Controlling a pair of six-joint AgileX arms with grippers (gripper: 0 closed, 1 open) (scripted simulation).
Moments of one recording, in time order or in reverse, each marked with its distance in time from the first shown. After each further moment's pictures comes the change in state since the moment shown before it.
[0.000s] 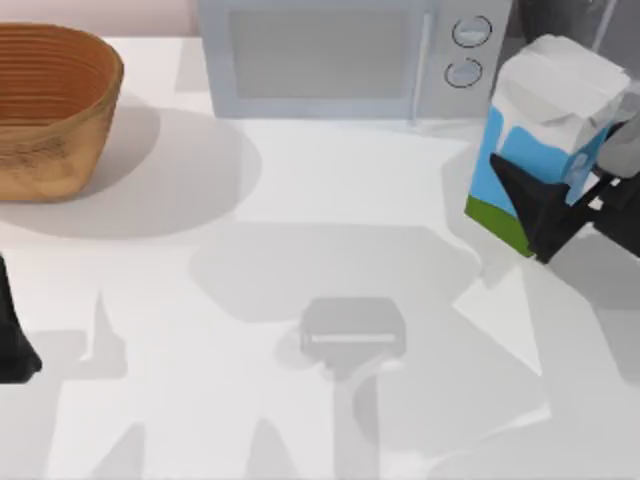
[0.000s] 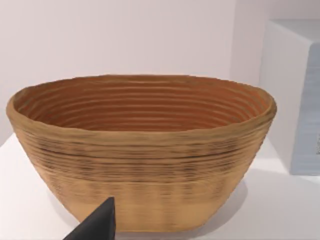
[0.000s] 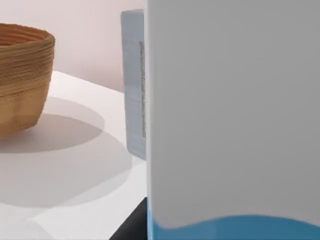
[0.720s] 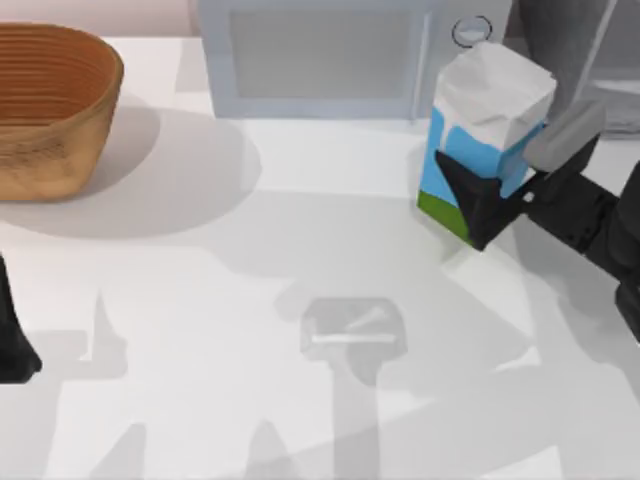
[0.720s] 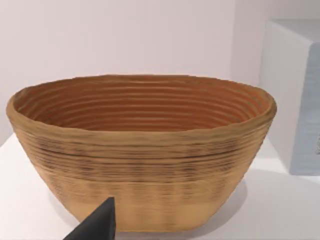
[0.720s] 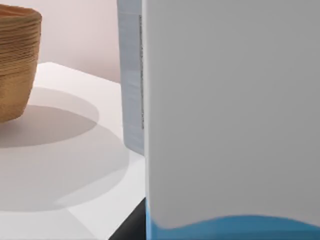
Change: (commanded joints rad) left arm 0.000 0.000 0.000 0.000 0.000 0.000; right arm 0.102 0.261 0.189 0.074 0.099 -0.005
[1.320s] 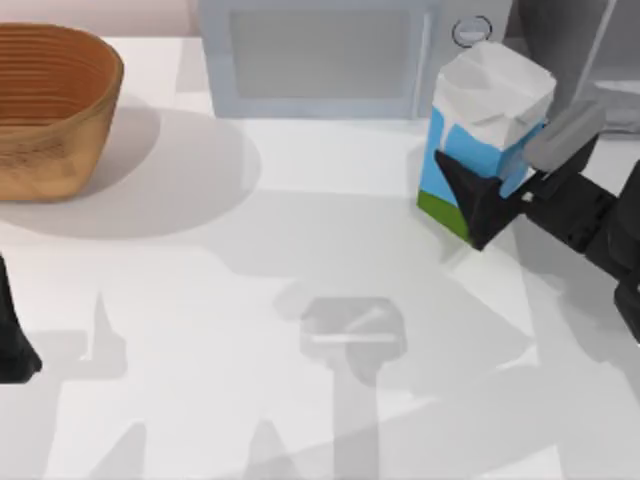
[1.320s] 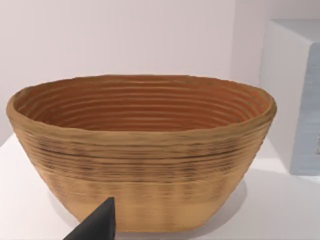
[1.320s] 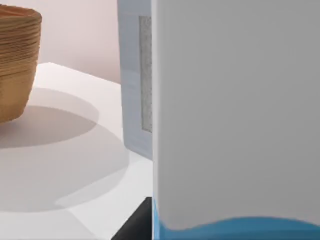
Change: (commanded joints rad) left arm 0.000 0.000 0.000 0.000 0.000 0.000; right arm 0.000 0.000 0.000 0.000 0.000 0.000
